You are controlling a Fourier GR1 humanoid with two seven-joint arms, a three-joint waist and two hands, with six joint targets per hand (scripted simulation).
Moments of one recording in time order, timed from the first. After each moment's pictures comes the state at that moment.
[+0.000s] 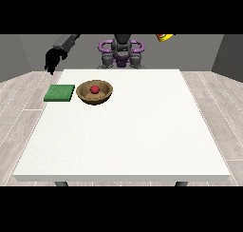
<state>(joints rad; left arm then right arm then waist) -0.91 0.12 0.04 -1.13 -0.34 0.14 0.24 -0.26 -0.36 -0.45 -1.05 -0.34 0.19 -0.07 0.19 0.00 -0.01</state>
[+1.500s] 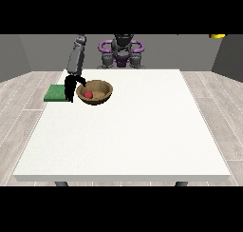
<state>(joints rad) -0.82 0.52 0.42 -1.31 0.25 -0.34 0.24 -0.45 -0.27 -0.43 -0.64 -0.30 0.19 -0.47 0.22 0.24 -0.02</state>
